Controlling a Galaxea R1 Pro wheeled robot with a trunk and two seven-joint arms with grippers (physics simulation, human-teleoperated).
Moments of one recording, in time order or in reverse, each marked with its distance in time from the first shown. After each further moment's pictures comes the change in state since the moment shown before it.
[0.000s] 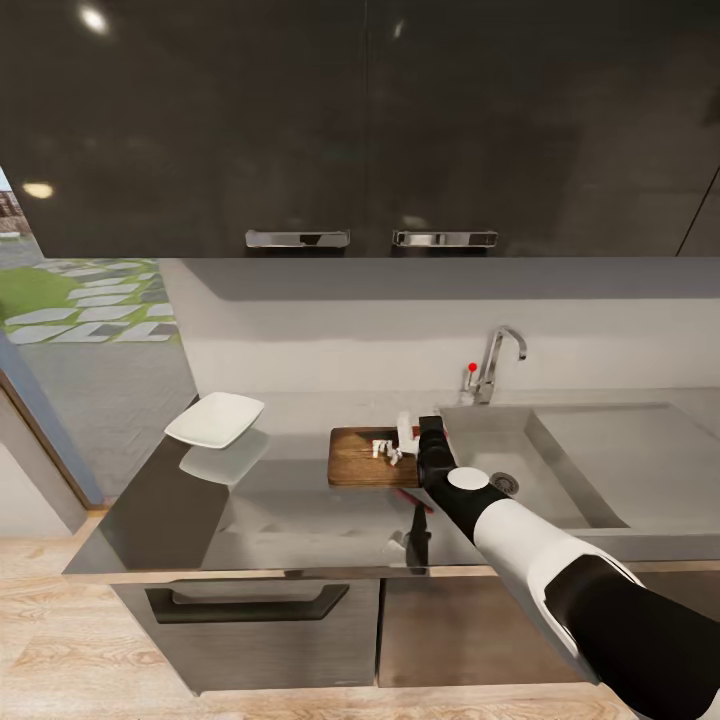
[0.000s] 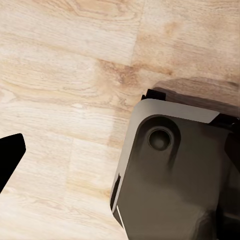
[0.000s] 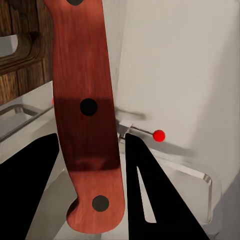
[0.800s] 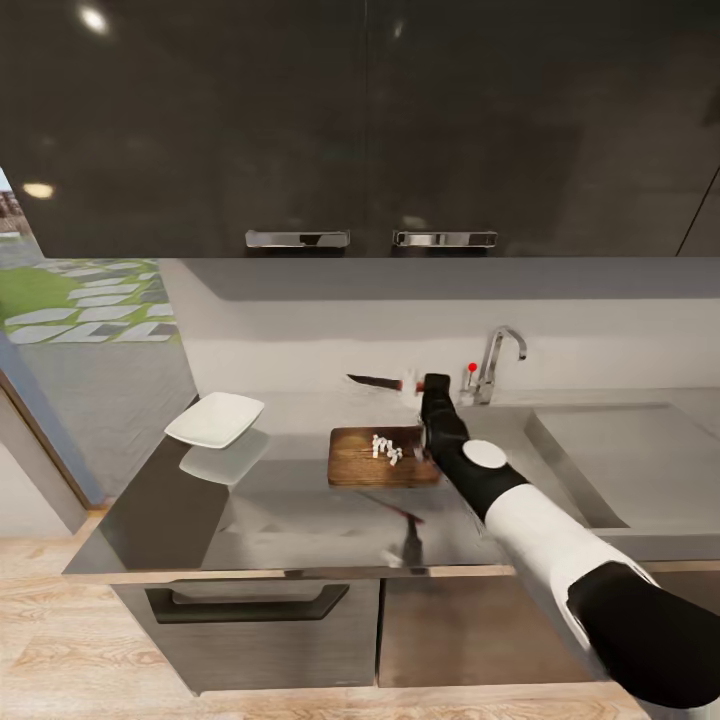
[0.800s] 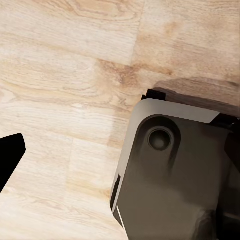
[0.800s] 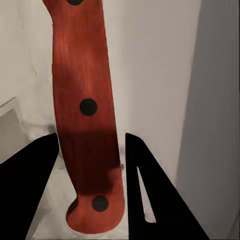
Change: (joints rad) left arm 0.000 0.000 0.000 0.000 0.000 0.000 0.000; right arm 0.000 -0.044 -0.111 -0.279 -0.004 -0.024 -0.006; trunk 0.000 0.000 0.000
